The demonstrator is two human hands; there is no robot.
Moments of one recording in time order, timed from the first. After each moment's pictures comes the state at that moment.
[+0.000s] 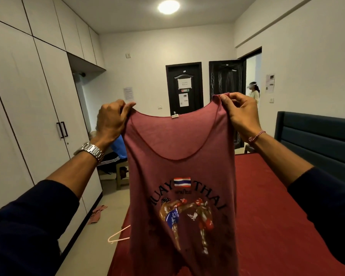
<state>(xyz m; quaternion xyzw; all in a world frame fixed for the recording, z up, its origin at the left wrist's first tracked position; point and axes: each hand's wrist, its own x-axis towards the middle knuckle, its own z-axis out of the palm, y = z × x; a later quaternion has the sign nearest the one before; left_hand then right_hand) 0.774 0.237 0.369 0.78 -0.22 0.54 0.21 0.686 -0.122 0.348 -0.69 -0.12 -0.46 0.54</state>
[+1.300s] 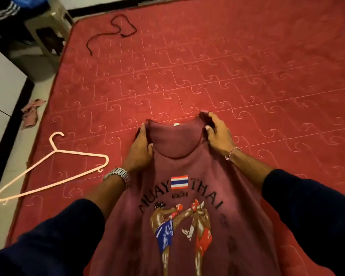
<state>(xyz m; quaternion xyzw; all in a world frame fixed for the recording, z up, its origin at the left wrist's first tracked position) 1.194 0.059 -0.392 0.93 -0.12 -0.13 0.32 1.146 -0.210 -0.387 -0.89 0.12 -0.06 0.44</state>
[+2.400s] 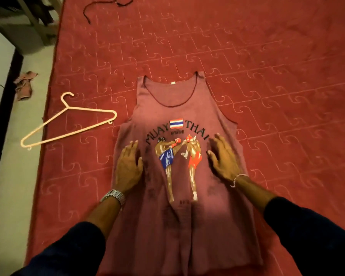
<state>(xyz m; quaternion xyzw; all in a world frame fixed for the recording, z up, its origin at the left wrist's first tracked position) 0.984 0.165 -0.425 0.96 -0.12 -0.04 0.26 0.902 -0.170 -0.427 -0.95 0.12 0.02 0.29</state>
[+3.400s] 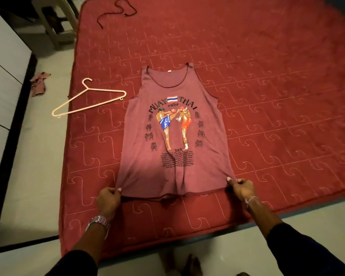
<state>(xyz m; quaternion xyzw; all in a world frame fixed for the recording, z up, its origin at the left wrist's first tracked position) 0.722 0.300 -0.399 0.89 0.24 -0.15 0.36 0.612 -0.138 -0.397 -0.68 0.56 0.06 0.48</state>
